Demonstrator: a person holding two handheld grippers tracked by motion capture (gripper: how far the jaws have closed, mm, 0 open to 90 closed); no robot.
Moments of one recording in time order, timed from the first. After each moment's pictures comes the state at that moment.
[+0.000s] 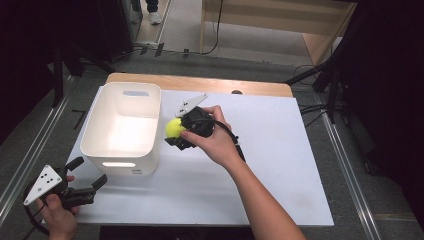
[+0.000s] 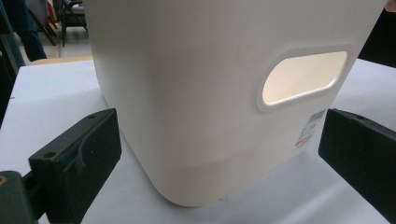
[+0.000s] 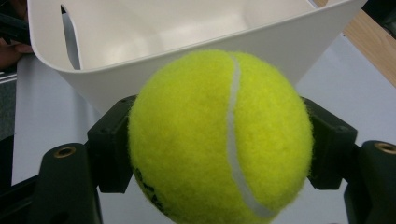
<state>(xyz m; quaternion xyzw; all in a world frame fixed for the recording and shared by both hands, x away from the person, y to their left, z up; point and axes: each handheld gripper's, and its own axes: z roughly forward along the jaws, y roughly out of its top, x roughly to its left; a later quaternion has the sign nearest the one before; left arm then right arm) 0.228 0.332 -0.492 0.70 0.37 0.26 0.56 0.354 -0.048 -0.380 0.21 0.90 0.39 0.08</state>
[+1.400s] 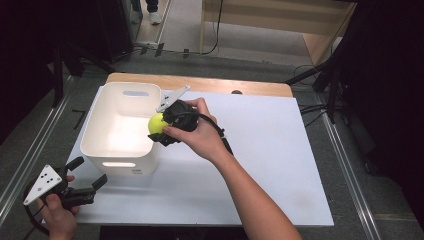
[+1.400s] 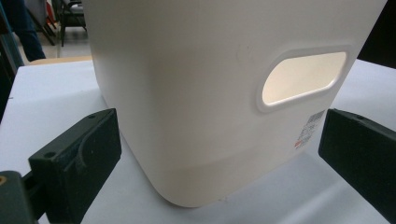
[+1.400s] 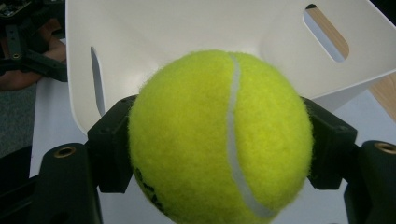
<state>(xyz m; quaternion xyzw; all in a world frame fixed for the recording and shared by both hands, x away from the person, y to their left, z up) 0.228 0.332 -0.492 0.70 0.37 0.25 0.56 0.356 -0.011 -0.355 0.17 0.90 0.39 0.08</state>
